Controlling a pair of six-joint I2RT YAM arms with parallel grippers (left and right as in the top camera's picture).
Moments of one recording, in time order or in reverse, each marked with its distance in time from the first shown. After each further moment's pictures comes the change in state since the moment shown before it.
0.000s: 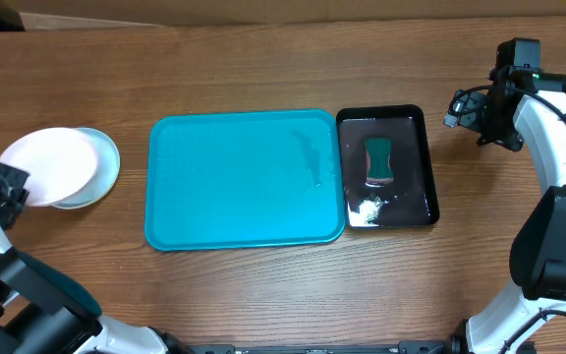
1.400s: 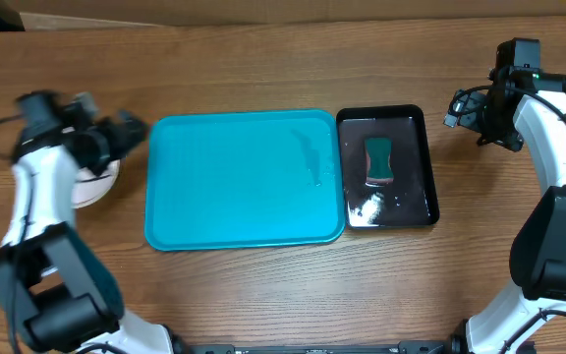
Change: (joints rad) left arm -0.364 0.000 -0.217 0.369 0.486 0.277; right arm 0.000 0.000 0.000 0.000 0.000 0.000
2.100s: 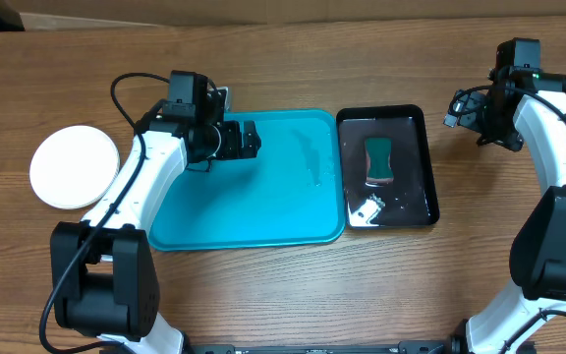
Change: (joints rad) left arm -0.539 0.000 0.000 -0.039 -0.153 0.033; right arm 0.000 0.000 0.000 0.001 0.000 0.000
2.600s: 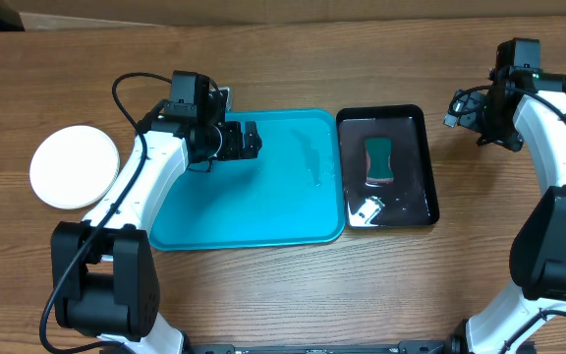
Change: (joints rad) left arm -0.006 0.000 0.000 0.000 -0.008 0.000; right arm 0.005 0.000 0.000 0.000 0.000 0.000
